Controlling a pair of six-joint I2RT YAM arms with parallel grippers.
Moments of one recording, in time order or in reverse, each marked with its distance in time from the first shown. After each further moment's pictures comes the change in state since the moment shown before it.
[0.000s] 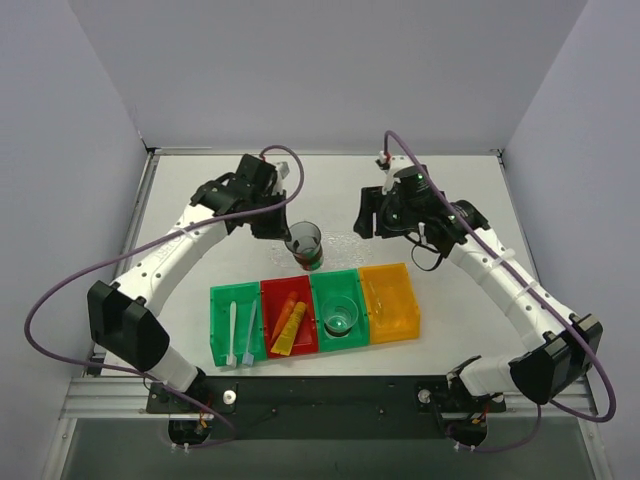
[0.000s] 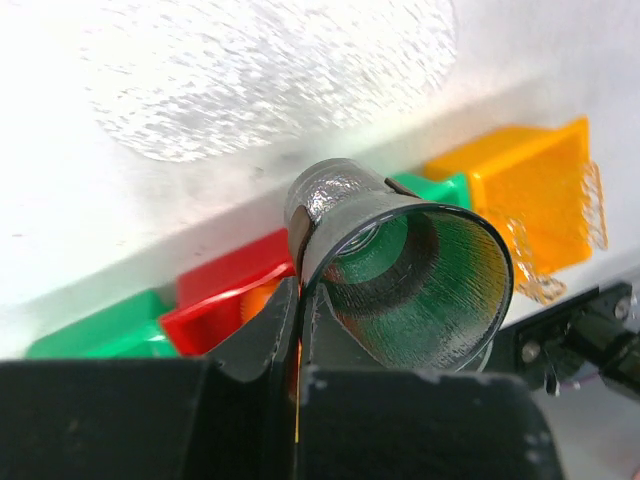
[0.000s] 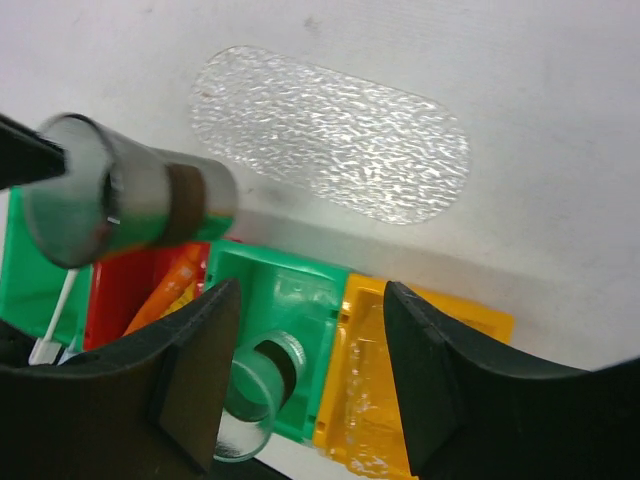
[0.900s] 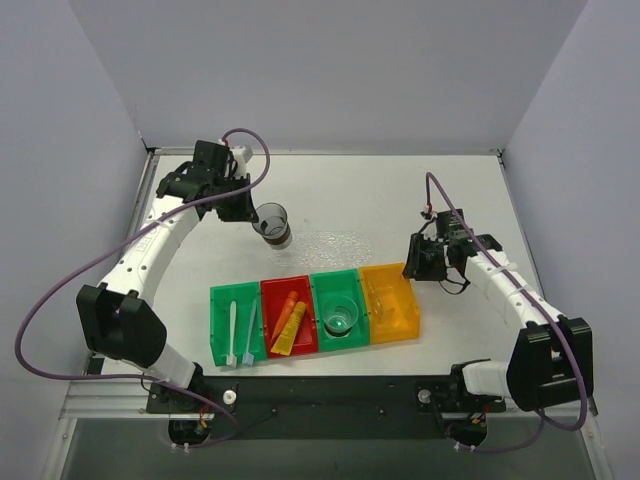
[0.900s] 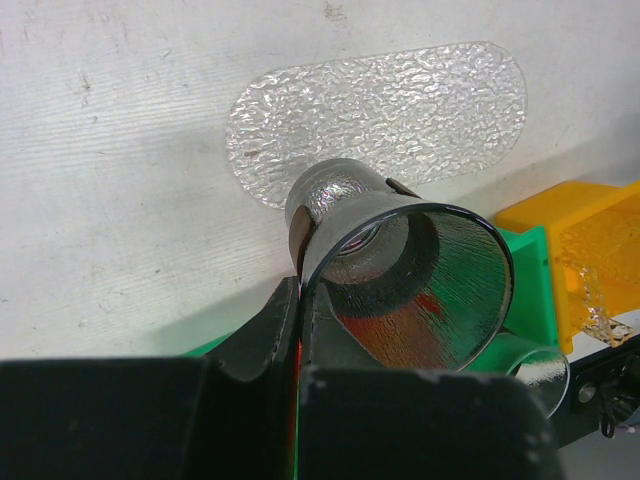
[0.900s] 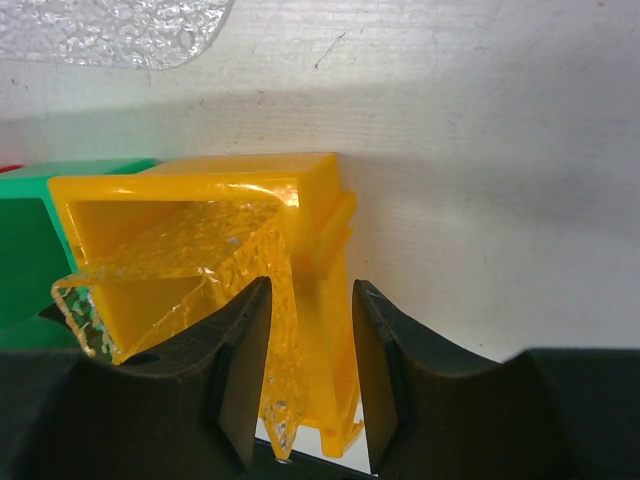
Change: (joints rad) left arm 0.285 -0.013 0.004 0.030 0.060 0.214; right arm -0.393 -0.092 -0.496 0.045 -0.131 -0.052
